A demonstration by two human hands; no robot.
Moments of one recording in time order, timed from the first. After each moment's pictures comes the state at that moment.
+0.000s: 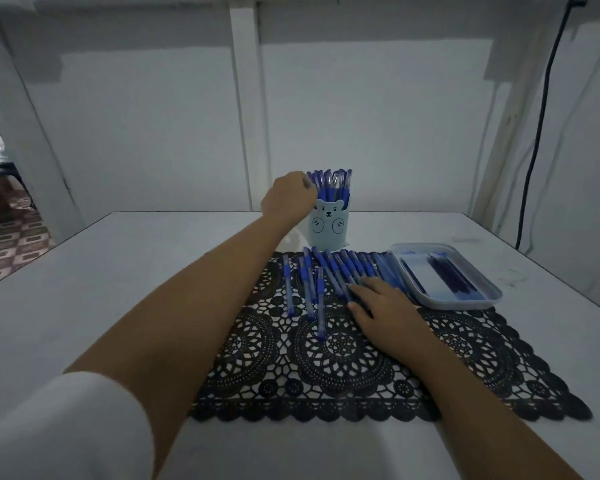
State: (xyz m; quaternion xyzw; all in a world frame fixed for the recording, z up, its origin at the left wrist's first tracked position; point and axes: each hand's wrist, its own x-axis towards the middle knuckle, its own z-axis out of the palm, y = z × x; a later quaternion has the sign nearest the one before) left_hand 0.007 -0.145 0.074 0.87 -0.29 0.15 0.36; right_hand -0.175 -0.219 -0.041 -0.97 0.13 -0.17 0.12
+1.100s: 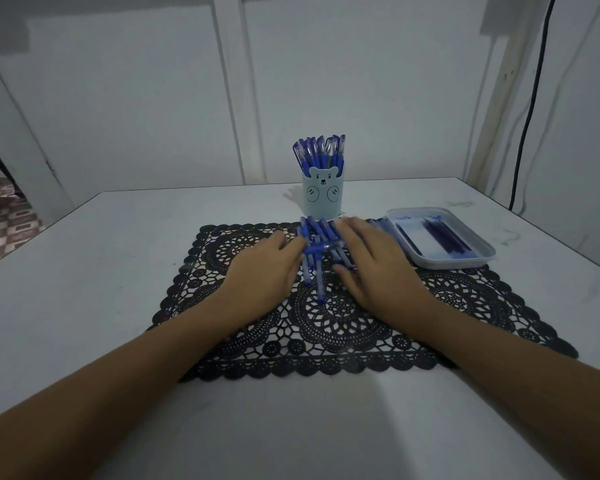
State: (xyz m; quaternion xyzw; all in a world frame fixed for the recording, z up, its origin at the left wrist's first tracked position) left_hand -0.067 -0.044 -0.019 0.80 -0.51 0.28 0.11; right_hand -0.185 -0.200 -0.029 -0.94 0.00 -0.35 0.00
